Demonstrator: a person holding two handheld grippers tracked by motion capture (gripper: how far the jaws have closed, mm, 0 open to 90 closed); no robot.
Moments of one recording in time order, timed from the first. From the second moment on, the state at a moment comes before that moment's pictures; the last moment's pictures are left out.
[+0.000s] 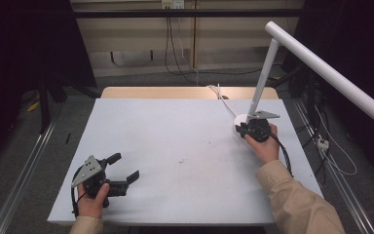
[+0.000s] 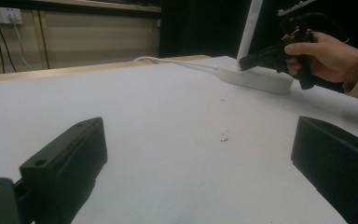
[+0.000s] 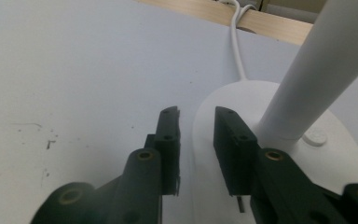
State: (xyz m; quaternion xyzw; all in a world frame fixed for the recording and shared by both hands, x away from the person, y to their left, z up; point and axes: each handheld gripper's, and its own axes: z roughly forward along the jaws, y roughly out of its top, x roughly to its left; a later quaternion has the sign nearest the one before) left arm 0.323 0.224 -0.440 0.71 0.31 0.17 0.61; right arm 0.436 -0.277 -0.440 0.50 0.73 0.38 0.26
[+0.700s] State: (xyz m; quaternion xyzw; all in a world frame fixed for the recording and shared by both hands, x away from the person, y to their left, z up) left arm 0.324 0.223 -0.440 0.71 0.32 0.16 0.61; right arm 0.423 -0.271 -0.438 0.50 0.73 0.40 0.23
